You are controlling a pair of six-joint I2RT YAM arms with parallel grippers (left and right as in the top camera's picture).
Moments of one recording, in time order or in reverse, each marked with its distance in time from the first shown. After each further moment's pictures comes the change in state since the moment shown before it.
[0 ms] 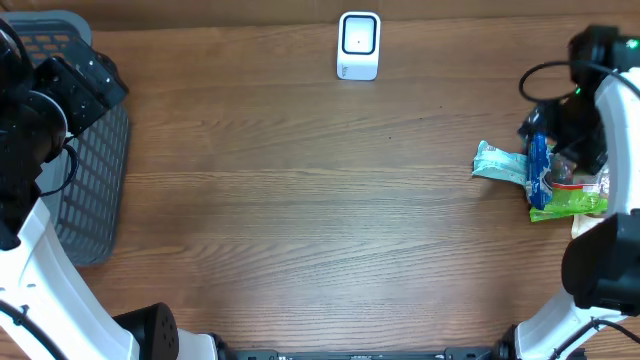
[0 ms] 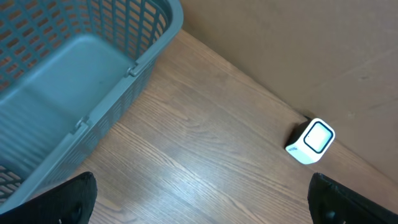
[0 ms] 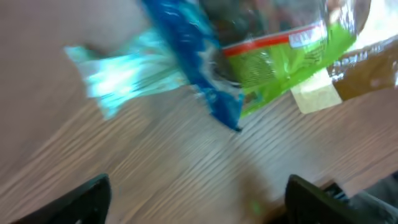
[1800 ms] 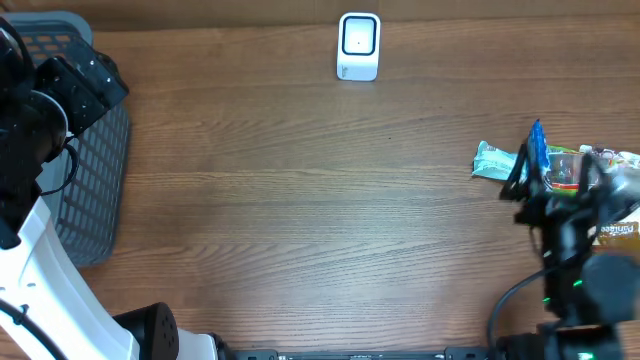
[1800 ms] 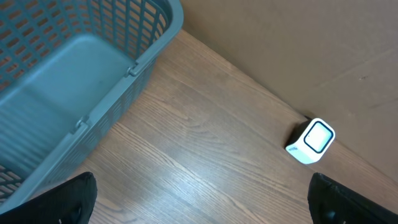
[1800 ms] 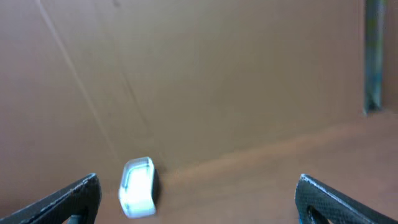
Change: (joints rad) left arm 0.000 0.001 0.000 0.000 0.000 0.000; right arm 0.235 -1.483 -1.472 1.619 0.072 -0.198
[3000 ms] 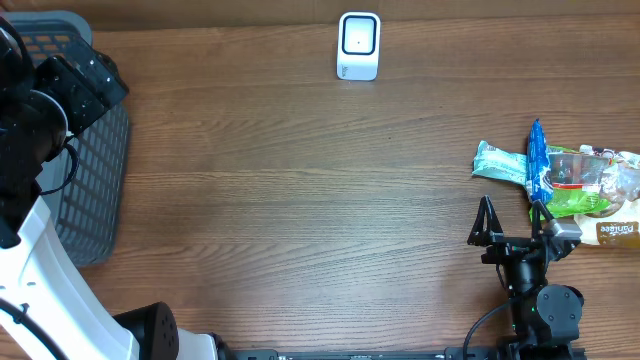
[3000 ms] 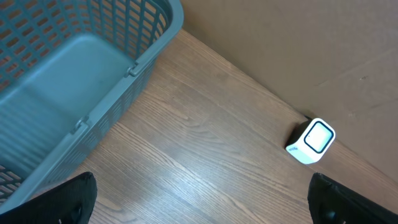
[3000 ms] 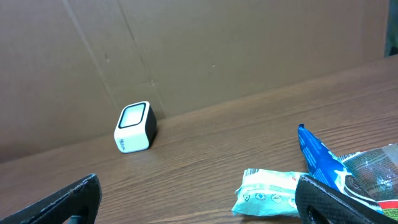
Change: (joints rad) left arm 0.000 0.002 0.000 0.001 0.000 0.000; right arm -0.001 -0.402 -0.434 -0.029 -0.074 -0.001
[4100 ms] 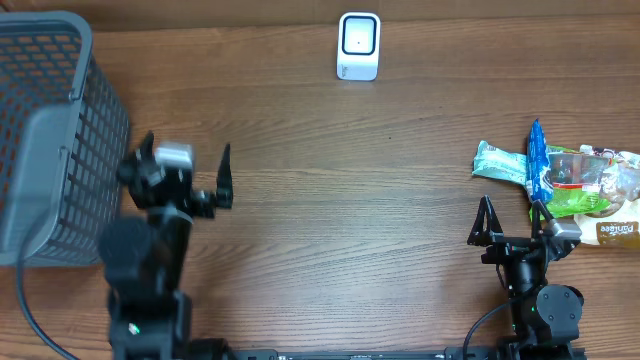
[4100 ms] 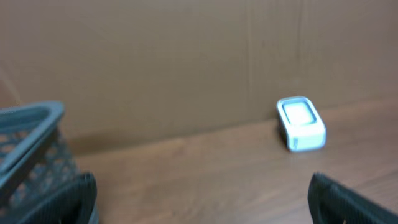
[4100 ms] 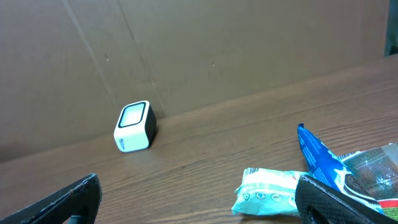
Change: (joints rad) left arm -0.204 -1.003 -1.963 1.607 0.104 0.612; right arm 0.000 0.000 0.000 -0.003 0.000 0.000
